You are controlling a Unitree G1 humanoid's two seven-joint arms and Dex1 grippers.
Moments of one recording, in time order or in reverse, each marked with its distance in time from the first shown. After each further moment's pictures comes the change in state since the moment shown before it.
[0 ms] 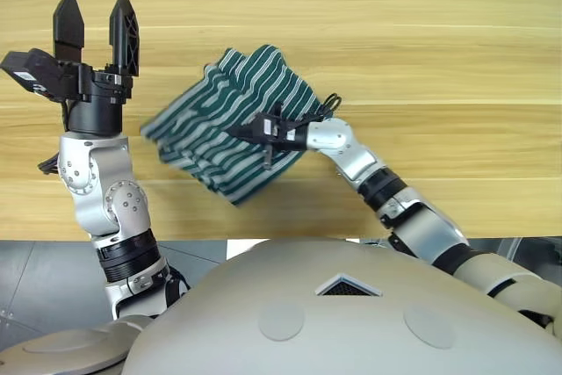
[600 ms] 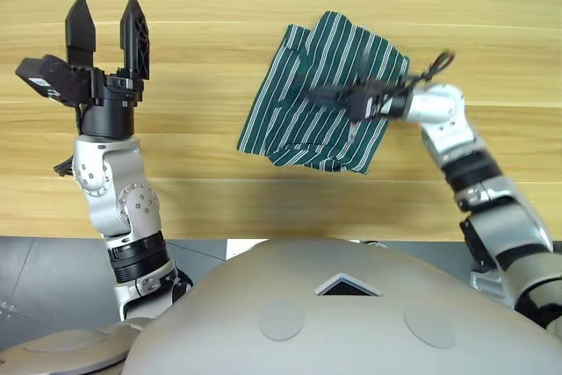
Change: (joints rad) left arm 0.027 -0.036 -0.047 0.004 0.009 -0.053 0.012; right arm 0.073 -0.283 -0.200 -0.173 0.117 -0.196 -0.029
